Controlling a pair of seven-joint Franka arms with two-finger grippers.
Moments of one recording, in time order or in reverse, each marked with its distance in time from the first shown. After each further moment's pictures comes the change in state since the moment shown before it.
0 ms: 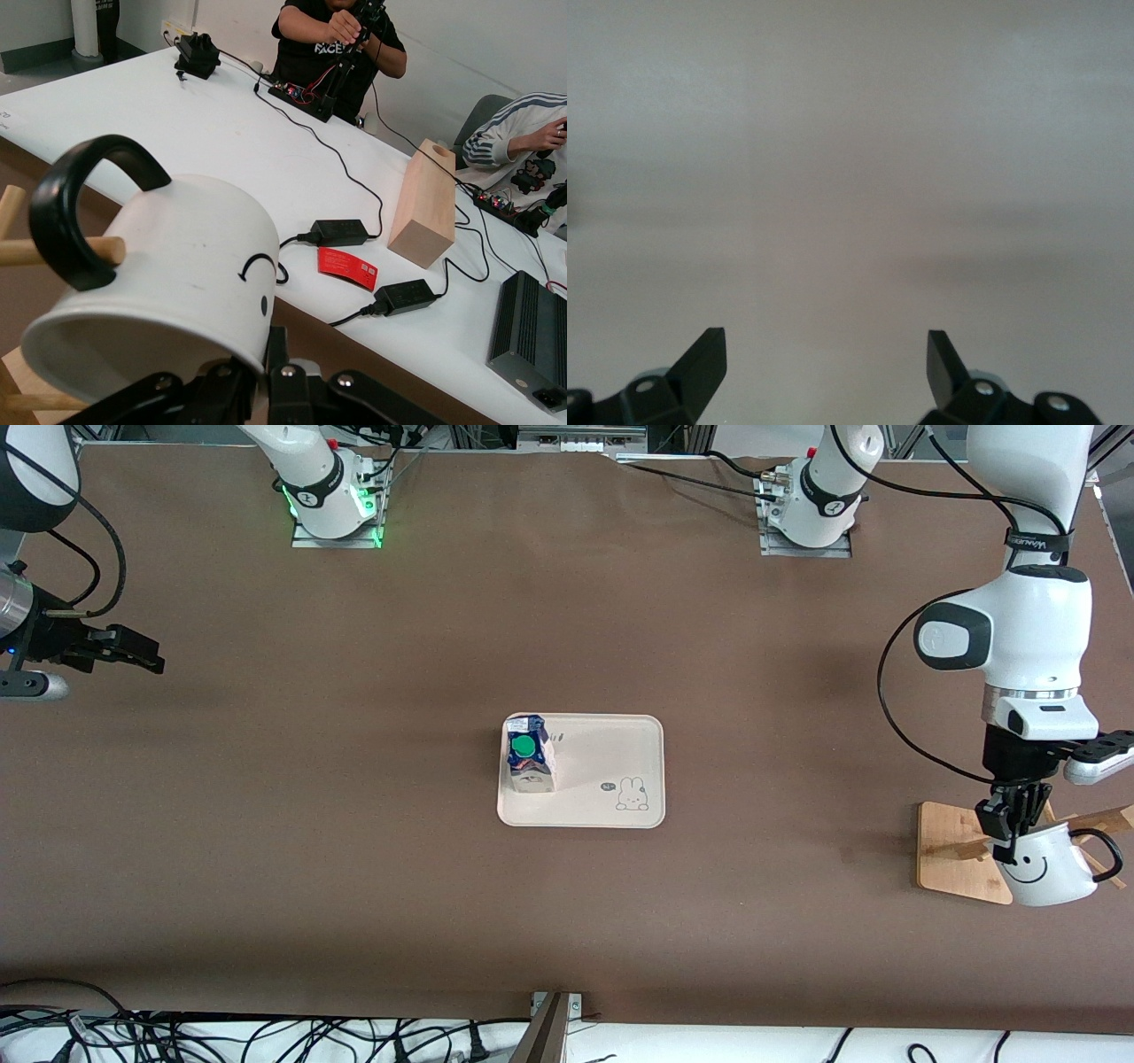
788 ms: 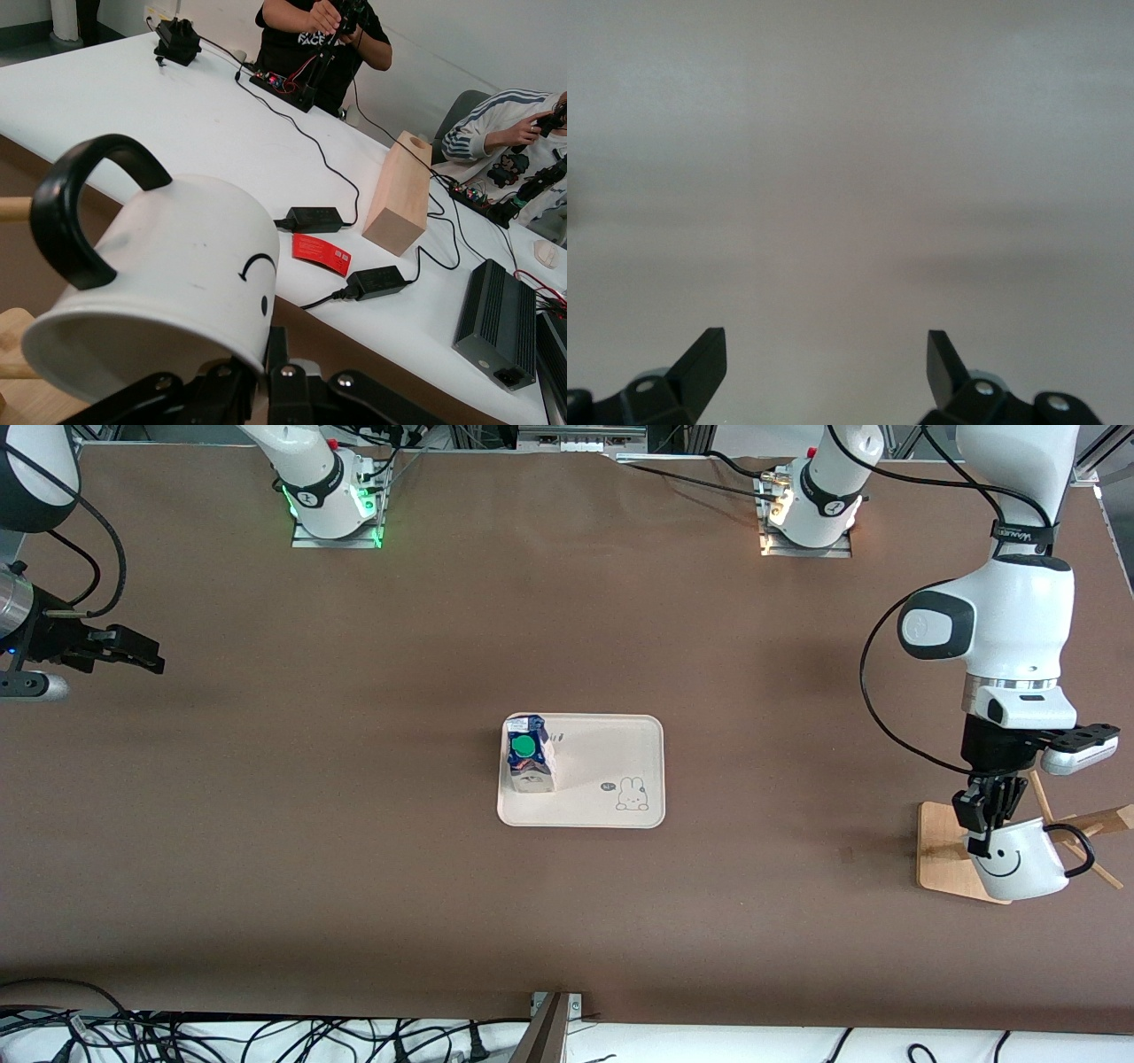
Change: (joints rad) left arm -0.018 -0.036 -0.031 -0.029 -0.025 -0.008 -0.006; right arm 0.000 0.001 0.000 0.000 0.000 0.000 0.000
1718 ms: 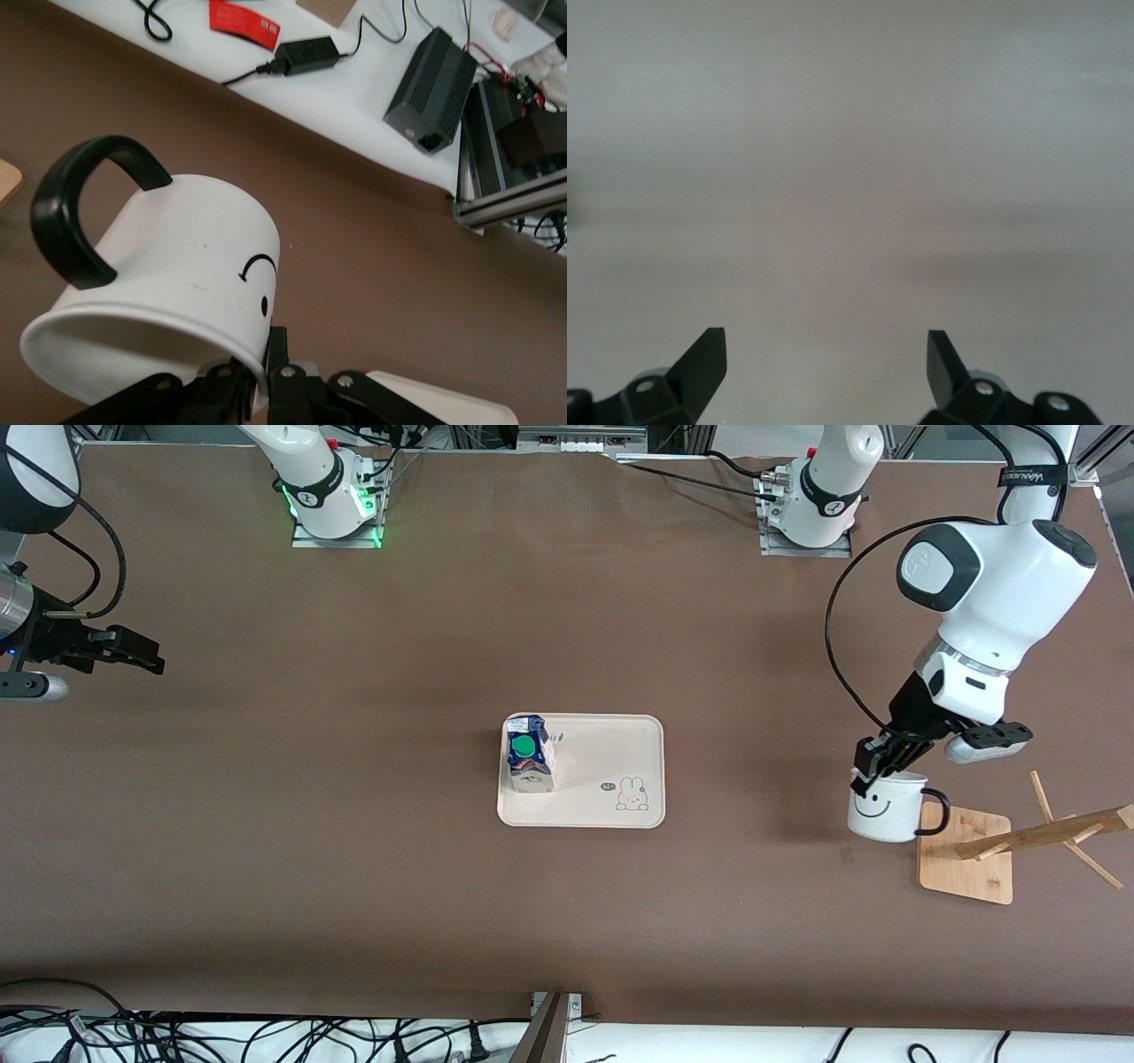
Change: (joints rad) left arm -0.026 -0.178 -0.065 -0.018 0.029 -0.657 0.010; right arm -0.001 0.003 0.000 0.000 0.000 0.001 0.000
